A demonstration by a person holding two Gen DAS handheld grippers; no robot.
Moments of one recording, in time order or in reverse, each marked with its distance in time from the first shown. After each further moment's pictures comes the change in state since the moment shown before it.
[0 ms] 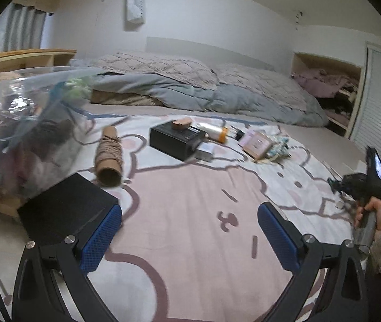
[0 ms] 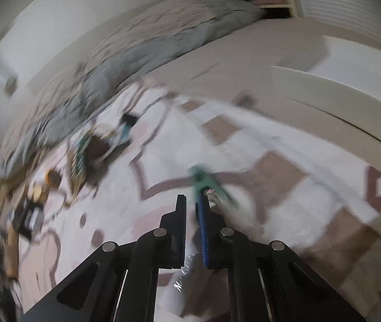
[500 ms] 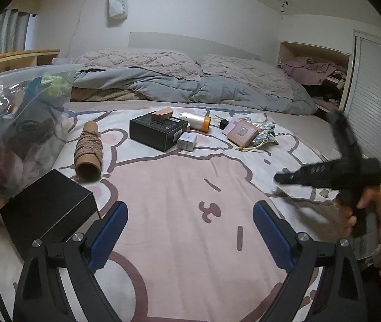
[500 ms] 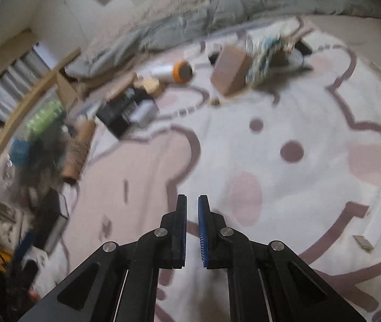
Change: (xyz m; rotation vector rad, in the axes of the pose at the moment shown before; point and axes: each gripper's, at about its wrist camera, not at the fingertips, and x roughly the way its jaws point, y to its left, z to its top) left arm 0.011 -0.013 -0.005 0.035 0.037 -0.049; right arm -0.011 0.134 -0.056 -0.309 0.285 0.384
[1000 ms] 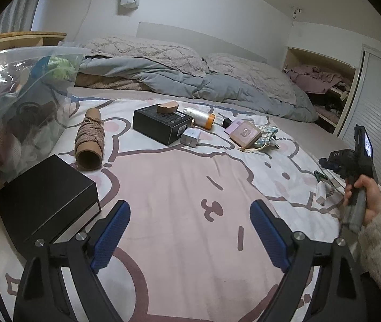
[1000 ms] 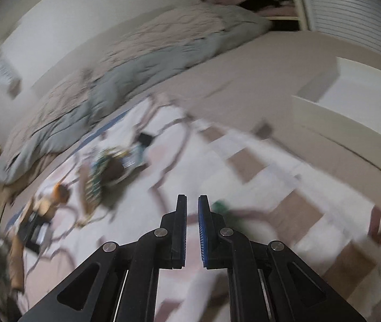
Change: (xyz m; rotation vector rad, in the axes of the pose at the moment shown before) left arm 0.004 0.013 -0.001 -0.077 0.029 -0.030; right arm -0.060 -0.137 0.044 0.346 -0.340 -0.413
